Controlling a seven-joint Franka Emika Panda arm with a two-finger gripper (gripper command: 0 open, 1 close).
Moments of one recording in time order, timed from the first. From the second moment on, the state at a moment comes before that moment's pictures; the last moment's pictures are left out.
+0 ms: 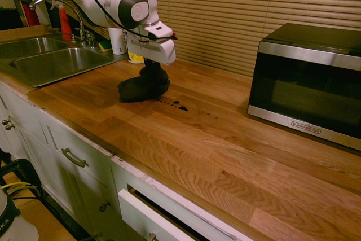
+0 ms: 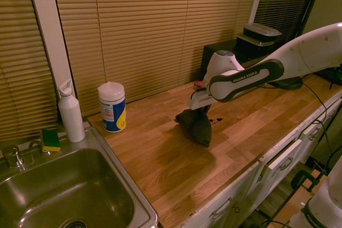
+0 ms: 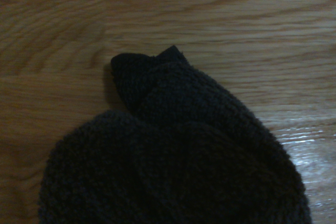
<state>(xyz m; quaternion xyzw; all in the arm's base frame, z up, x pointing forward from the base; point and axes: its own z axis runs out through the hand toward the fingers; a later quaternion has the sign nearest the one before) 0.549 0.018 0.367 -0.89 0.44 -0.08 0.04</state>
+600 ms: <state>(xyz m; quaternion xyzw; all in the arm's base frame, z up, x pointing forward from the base) 0.544 -0.075 0.365 -0.87 0.49 -0.08 0.05</state>
